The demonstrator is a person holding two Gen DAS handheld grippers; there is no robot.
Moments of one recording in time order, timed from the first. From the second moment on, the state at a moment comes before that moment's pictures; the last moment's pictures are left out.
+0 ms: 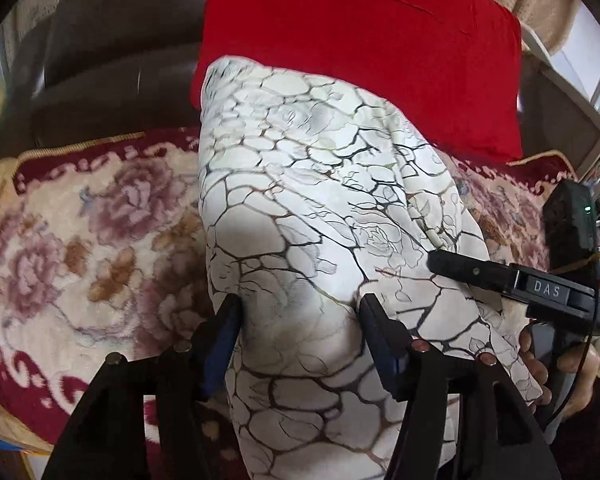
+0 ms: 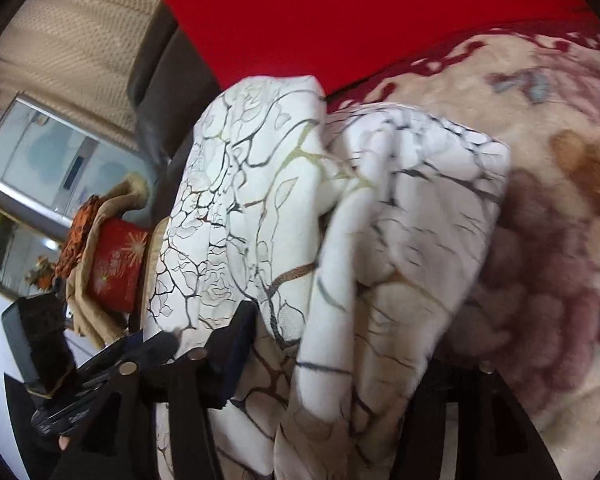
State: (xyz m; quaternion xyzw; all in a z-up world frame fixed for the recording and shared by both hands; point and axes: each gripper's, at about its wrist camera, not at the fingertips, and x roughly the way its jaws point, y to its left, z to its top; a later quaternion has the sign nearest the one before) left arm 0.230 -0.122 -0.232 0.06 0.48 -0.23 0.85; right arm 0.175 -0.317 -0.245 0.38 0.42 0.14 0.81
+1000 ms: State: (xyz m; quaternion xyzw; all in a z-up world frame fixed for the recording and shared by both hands) left arm 0.174 -0.071 -0.214 0.14 0.42 -0.11 0.89; right arm 0.106 -0.236 -0.202 0.21 0.45 0.04 0.87
